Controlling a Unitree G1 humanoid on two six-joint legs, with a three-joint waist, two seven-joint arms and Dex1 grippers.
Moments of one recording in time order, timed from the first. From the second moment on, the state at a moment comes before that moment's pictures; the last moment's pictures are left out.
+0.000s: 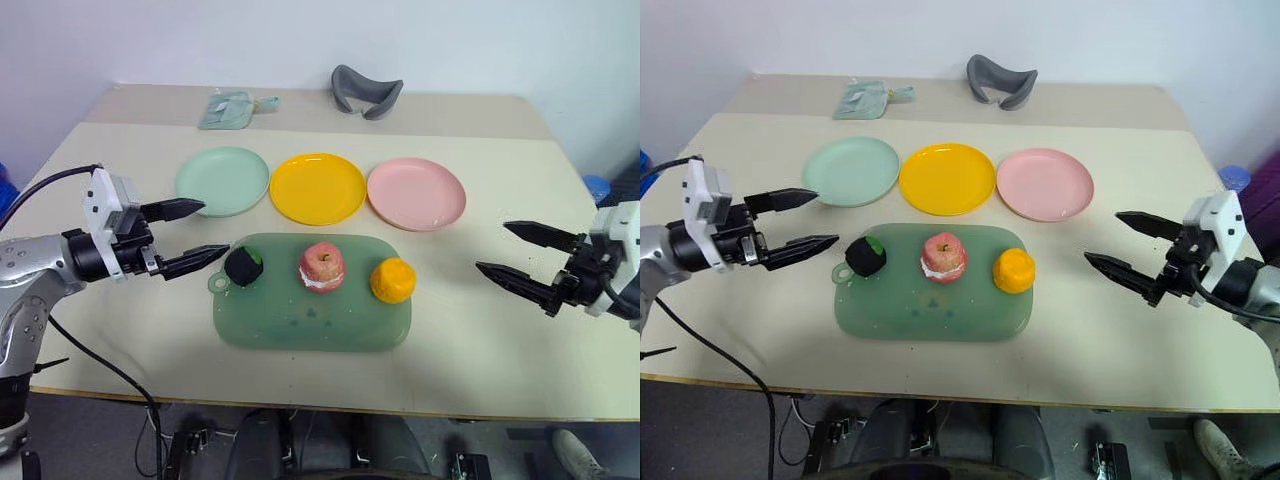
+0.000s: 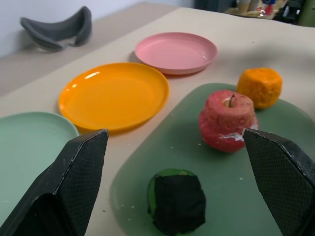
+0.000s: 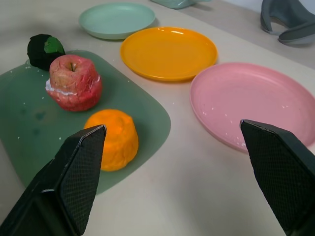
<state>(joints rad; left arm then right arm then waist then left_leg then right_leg) -0.21 0.92 0.30 -0.25 -0.69 0.50 -1.04 0.07 -0.91 -0.53 -0.35 0.73 0.52 0.97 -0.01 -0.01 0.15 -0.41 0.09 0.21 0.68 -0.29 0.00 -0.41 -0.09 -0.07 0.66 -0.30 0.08</state>
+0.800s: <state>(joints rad) -0.29 0.81 0.23 -0.24 -0.61 0.49 -0.95 -0.11 -0.84 -0.33 -0.33 0.67 0.43 1.01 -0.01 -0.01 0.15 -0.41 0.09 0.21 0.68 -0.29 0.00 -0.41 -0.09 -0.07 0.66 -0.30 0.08</state>
